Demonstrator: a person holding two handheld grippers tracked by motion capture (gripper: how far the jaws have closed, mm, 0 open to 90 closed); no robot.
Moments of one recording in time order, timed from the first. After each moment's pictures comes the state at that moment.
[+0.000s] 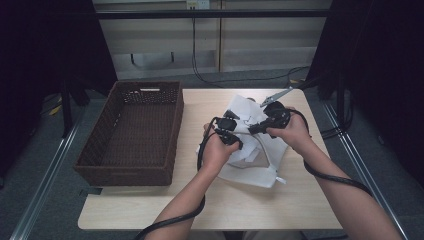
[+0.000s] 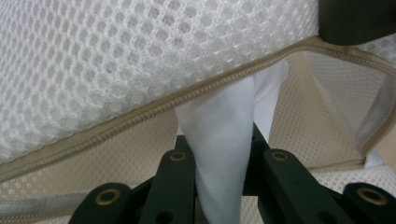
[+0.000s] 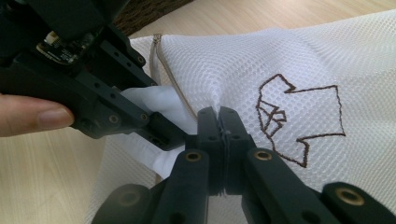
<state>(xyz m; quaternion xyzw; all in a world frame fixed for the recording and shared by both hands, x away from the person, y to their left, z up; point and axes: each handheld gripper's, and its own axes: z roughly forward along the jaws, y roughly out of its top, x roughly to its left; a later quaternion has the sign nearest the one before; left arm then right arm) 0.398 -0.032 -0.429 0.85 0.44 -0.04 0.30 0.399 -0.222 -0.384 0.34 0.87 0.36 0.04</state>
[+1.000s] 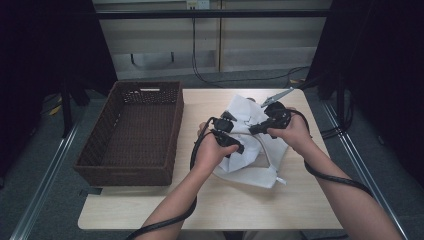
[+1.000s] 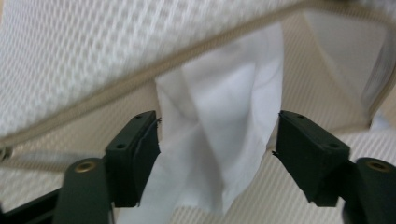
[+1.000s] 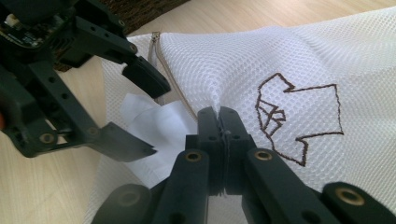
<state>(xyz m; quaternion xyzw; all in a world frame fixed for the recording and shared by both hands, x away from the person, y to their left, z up) 0.390 -0.017 -0.421 0.87 0.42 -0.03 0.27 0.398 -0.224 -0.386 0.34 0.87 0.36 0.04</state>
